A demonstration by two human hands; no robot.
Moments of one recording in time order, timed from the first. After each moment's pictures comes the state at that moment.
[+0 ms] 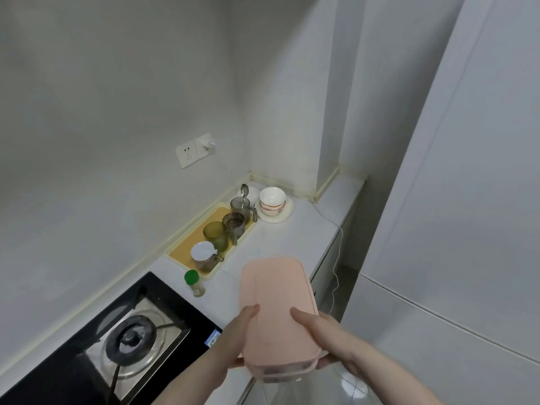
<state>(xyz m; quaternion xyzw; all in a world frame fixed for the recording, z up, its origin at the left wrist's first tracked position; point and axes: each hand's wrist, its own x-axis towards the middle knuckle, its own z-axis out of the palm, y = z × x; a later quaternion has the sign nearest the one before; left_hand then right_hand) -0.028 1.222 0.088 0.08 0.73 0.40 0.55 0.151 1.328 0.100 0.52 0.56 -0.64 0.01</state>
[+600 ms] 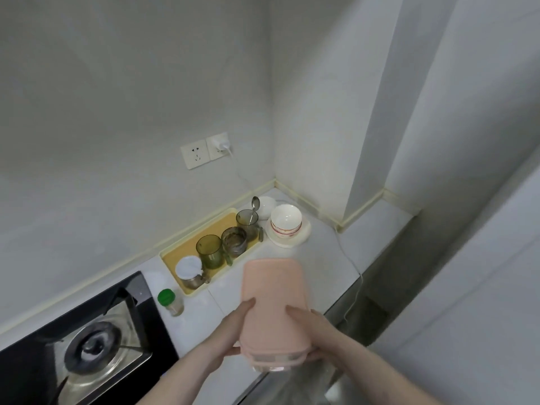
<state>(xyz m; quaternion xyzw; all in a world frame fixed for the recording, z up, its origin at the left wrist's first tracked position) -0.050 1.413 0.063 0.01 0.76 0.42 0.50 0.079 1.568 0.014 0.48 0.50 -0.72 0.06</state>
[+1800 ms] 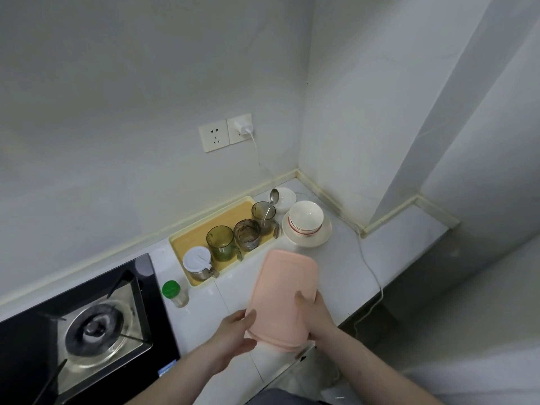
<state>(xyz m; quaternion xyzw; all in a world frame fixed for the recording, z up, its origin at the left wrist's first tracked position) -0.097 1.417 -0.024 -0.07 0.69 0.52 0.50 -0.001 1.606 -0.041 0.48 0.58 -0.66 -0.01</state>
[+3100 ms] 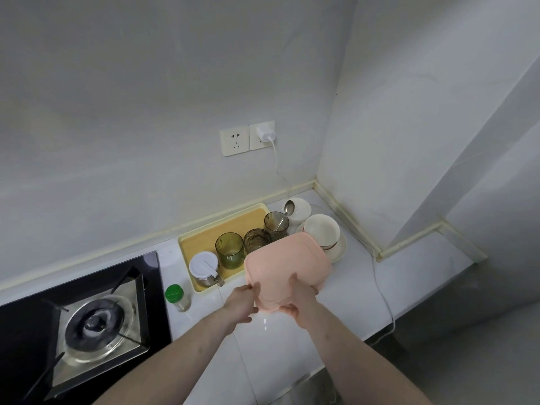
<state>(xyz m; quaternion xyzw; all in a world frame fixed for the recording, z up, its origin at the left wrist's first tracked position) -0.166 1.476 -0.013 -0.04 0.76 0.47 0.45 -0.113 1.629 -0.051 0.60 0.38 -0.70 -0.01</state>
